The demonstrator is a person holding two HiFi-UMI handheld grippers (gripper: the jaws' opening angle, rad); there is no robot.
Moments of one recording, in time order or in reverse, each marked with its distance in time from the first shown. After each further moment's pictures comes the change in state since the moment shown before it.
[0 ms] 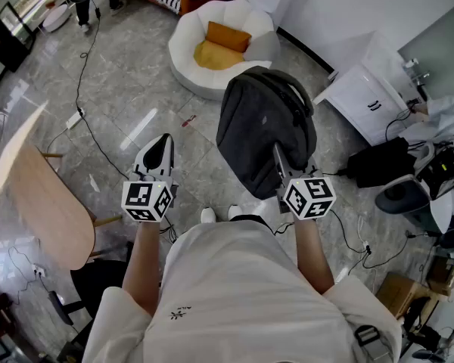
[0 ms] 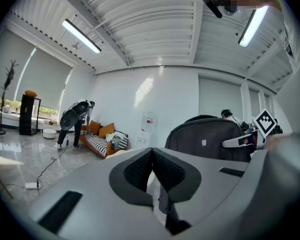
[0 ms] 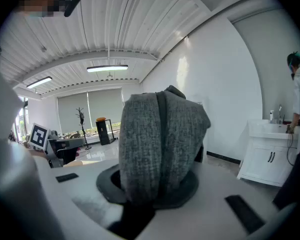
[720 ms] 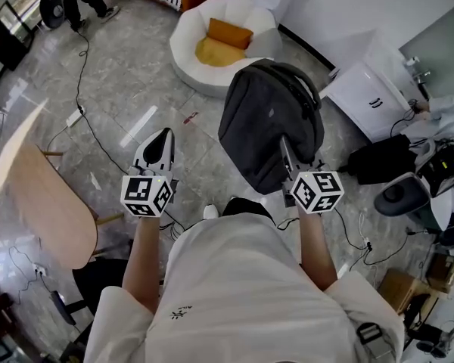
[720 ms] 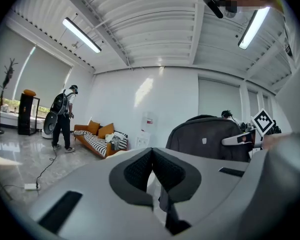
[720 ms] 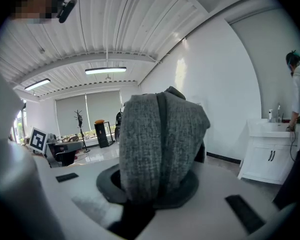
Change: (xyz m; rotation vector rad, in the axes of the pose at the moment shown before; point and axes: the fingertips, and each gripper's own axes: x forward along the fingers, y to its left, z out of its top) left arm -0.006 0.015 0.002 -0.003 -0.005 -0.010; right arm 0.003 0.002 0.007 0.019 -0.021 -0.009
